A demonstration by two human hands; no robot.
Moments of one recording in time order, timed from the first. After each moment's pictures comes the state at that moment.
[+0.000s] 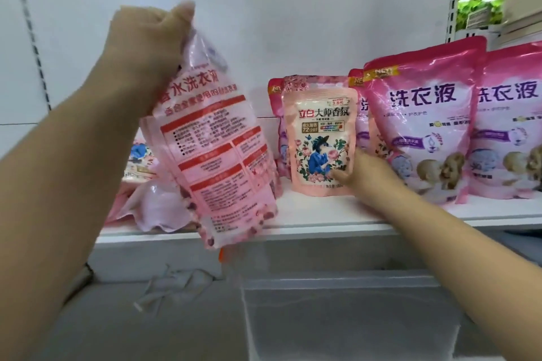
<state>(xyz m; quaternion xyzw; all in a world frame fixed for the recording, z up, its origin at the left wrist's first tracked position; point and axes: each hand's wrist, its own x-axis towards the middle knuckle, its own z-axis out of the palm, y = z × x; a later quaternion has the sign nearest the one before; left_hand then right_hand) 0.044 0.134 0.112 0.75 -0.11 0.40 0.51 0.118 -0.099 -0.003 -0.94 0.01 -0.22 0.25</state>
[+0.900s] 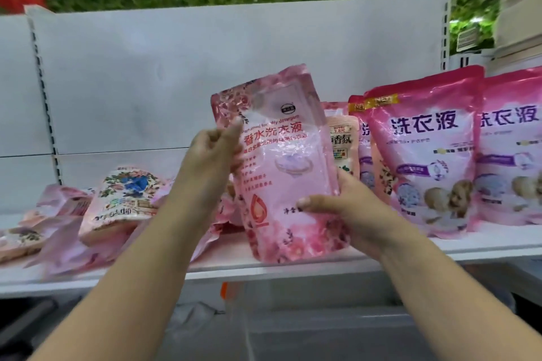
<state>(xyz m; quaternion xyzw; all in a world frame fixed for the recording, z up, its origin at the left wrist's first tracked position) 0.065 0.111 0.049 0.65 -0.14 0.26 0.70 0.071 -0.059 0.012 -0.66 -0.26 0.01 0.71</state>
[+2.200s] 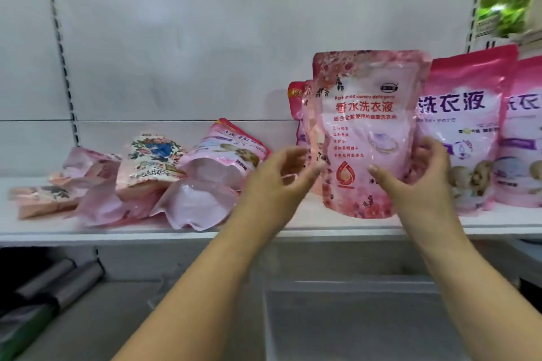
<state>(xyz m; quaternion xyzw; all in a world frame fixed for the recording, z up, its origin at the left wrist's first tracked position) 0.056 0.086 -0.010 0.81 -0.20 0.27 0.49 0.065 -0.085 -0.021 -0.72 -0.04 -0.37 0.58</state>
